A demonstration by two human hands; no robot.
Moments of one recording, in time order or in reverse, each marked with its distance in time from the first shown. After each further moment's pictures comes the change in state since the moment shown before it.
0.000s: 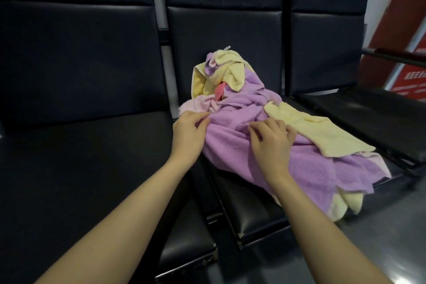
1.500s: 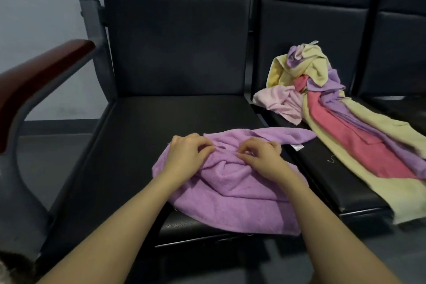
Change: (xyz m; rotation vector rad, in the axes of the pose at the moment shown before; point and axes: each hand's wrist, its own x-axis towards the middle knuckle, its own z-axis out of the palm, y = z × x) left_hand -0.082 -0.123 -0.228 0.363 -0.165 0.054; right_hand -0.061 -0.213 0.019 0.406 -0.937 0.067
